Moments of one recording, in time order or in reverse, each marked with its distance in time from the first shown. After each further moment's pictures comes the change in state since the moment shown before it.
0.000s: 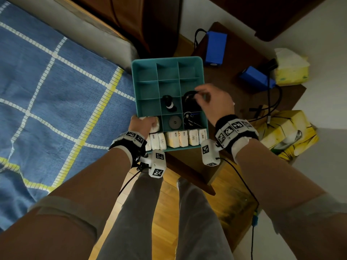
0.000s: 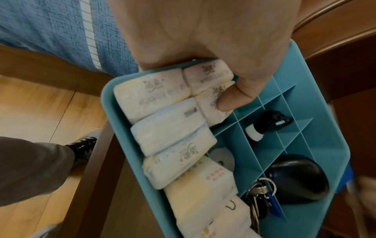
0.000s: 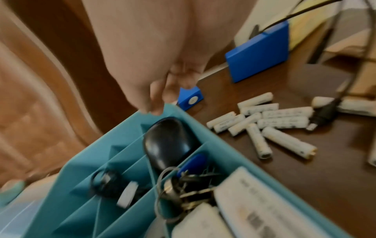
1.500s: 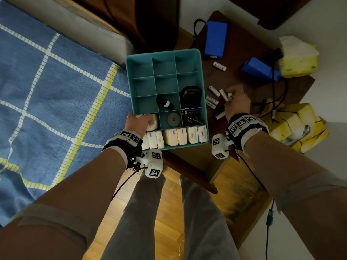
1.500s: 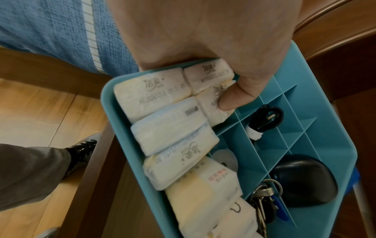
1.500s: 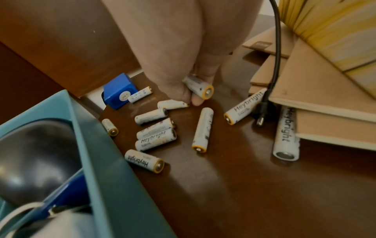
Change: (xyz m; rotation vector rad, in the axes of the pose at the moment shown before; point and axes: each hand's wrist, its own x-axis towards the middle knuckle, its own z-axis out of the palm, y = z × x) left_hand 0.005 -0.005 0.003 -0.009 0.028 0.013; right_hand 0.010 0.083 0.009 -0.008 0.073 0.544
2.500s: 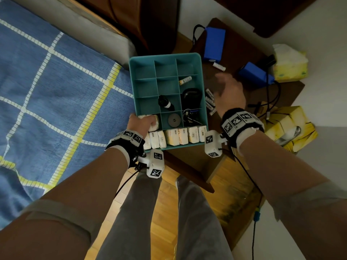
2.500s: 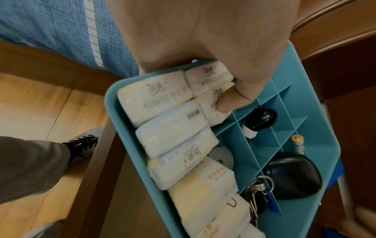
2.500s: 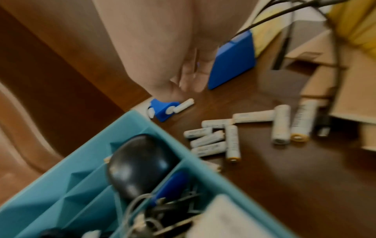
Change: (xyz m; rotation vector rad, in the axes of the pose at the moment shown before) left_hand -0.010 -0.002 -0.003 0.033 -0.027 -0.005; right_hand -0.028 -0.045 -0.022 -0.076 0.055 -0.321
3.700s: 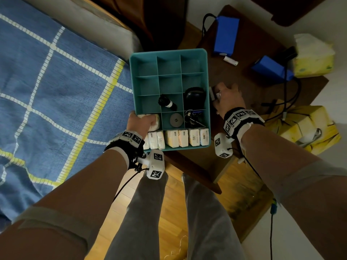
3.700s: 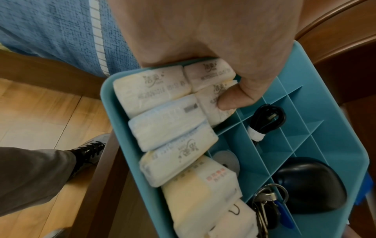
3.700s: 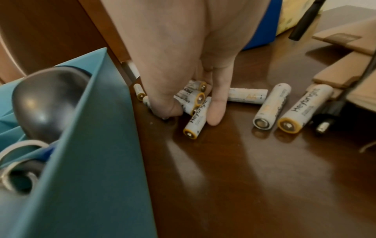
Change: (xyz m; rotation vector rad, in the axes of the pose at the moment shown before) left_hand 0.019 -0.004 -0.005 -0.009 0.052 0.016; right_hand 0.025 0.021 0.048 -0.258 -0.326 0.024
